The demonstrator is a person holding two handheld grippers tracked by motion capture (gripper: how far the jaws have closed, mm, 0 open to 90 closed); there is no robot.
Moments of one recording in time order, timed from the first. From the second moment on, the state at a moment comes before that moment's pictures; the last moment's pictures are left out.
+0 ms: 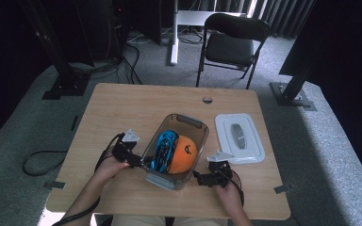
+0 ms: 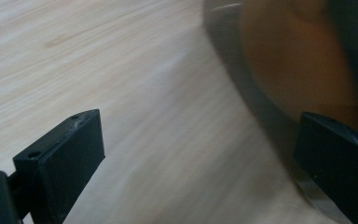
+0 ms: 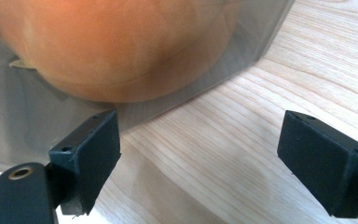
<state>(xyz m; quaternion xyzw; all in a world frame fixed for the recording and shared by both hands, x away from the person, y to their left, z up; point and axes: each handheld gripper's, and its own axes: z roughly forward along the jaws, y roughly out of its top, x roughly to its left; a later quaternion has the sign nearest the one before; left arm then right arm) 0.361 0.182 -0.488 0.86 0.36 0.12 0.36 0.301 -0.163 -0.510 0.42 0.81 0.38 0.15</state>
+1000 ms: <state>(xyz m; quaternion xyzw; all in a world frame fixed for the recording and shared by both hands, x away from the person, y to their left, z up) 0.321 0.151 -0.492 0.87 0.32 0.13 0.36 0.322 -0.245 -0.488 0.50 0.75 0.35 0.25</state>
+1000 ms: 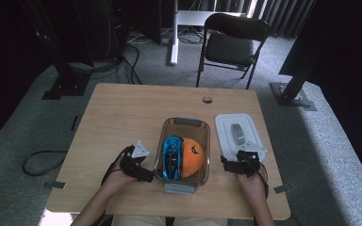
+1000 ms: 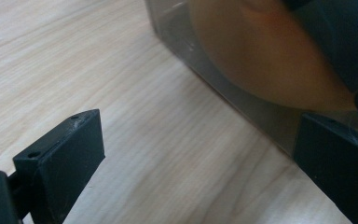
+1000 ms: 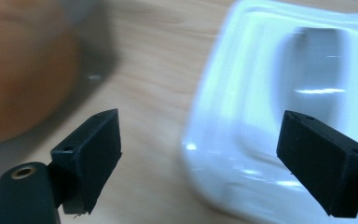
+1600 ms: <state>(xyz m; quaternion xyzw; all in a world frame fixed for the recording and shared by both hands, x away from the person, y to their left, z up) 0.309 0.129 -0.490 0.88 0.29 0.13 0.36 0.373 -0.278 -0.506 0.56 0.73 0.30 0.26</state>
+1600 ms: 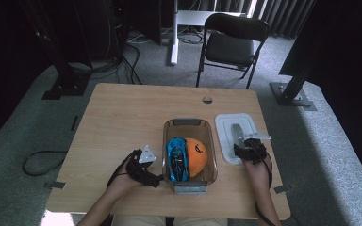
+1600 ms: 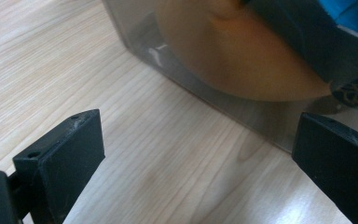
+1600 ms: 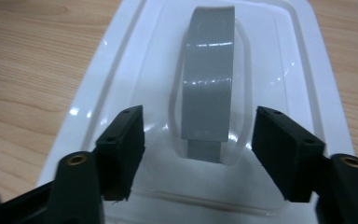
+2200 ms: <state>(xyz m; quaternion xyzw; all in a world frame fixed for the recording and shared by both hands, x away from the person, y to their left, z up) 0.299 0.104 -0.496 0.88 0.28 0.12 0.37 0.383 -0.279 -0.508 0.57 0.72 0.31 0.25</state>
